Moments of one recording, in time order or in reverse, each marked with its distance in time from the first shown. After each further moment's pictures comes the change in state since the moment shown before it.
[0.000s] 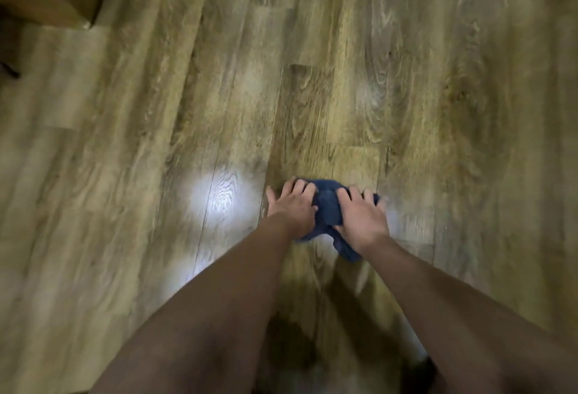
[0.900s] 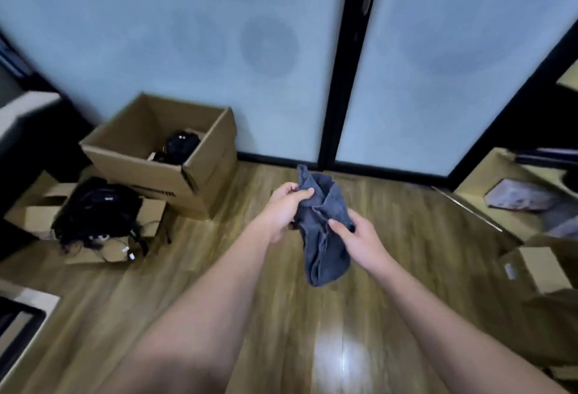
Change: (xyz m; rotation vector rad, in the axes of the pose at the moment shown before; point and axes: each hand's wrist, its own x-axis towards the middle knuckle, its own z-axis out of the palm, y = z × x) left_hand -0.495 0.121 -0.682 -1.457 0.204 0.048; right_hand -0.351 -0.228 -0.705 1.078 0.304 -0.145
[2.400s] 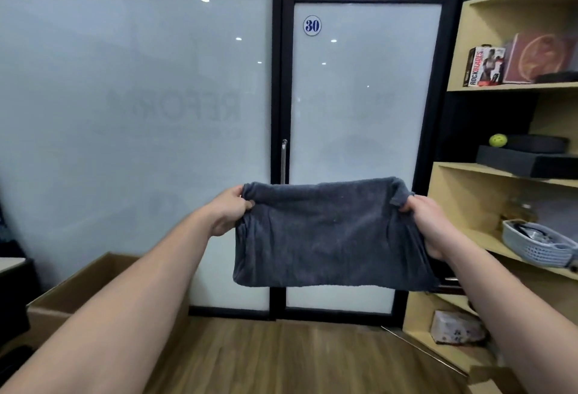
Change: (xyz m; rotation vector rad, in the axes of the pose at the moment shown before) left_hand -0.206 0.251 0.158 0.296 -0.044 0.584; right_hand -0.180 -0.239 -0.379 0.288 0.479 -0.242
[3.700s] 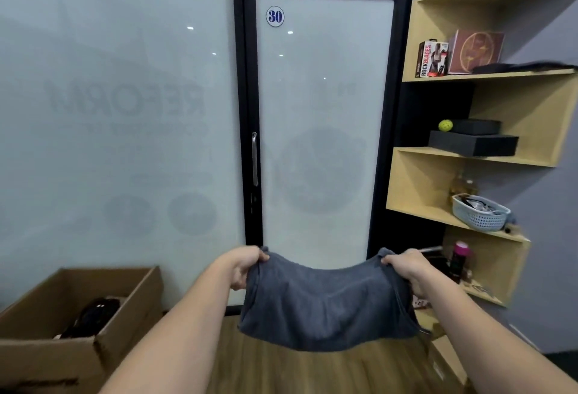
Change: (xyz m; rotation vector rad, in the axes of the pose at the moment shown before) left_hand -0.021 -0.092 0.042 -0.018 -0.219 -0.610; right_hand -0.050 0.104 -0.002 -0.404 0.230 0.428
